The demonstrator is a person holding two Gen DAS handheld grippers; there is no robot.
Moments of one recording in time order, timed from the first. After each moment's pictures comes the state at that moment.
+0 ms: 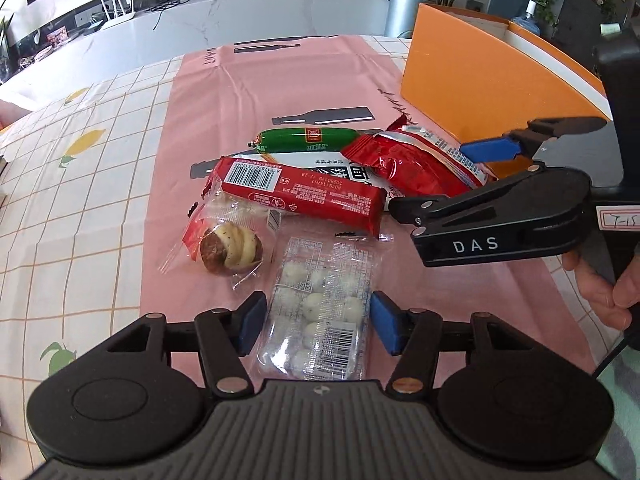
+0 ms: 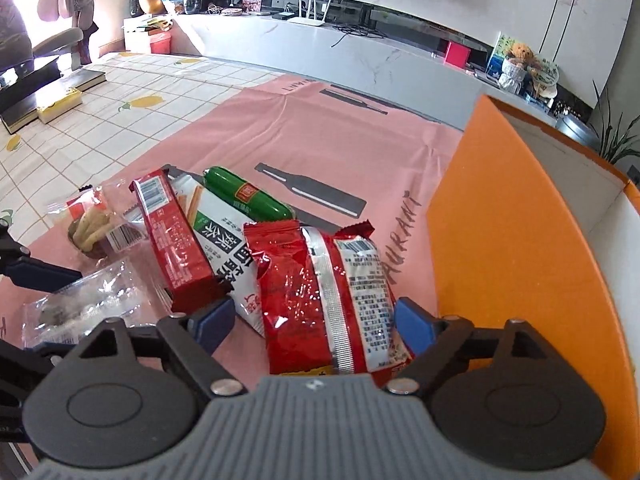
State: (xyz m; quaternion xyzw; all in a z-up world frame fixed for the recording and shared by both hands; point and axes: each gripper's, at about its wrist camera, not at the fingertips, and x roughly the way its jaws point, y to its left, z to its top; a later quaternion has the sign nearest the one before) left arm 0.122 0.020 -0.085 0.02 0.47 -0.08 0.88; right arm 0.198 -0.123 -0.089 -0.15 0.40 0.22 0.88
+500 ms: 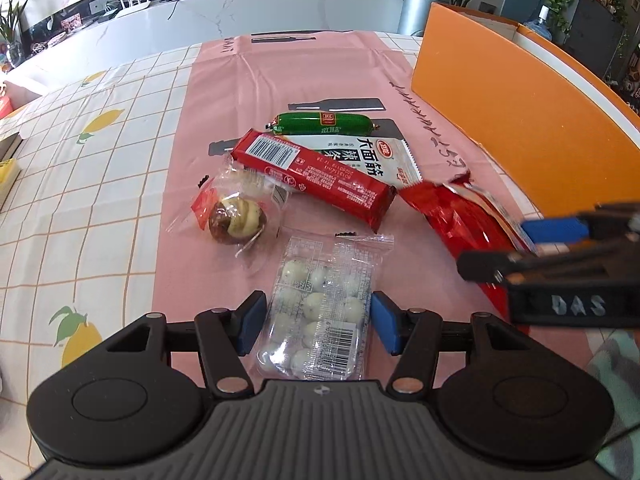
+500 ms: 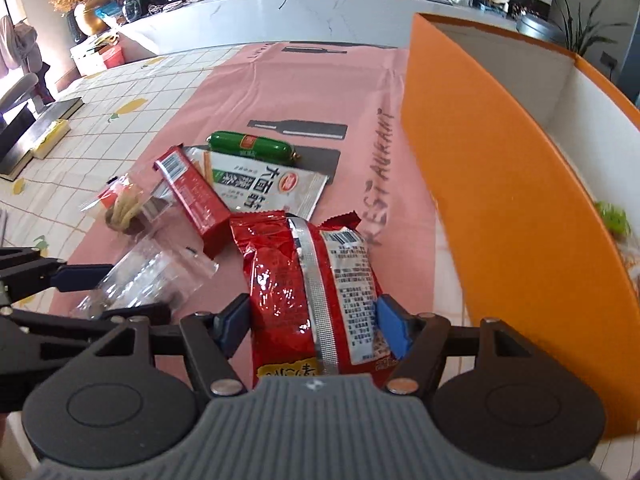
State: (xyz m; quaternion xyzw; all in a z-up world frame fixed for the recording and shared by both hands) left arm 0.103 0.025 -0.084 0.00 0.48 -0.06 0.88; right arm 0.134 -0.144 -0.068 -0.03 0.49 0.16 0.86
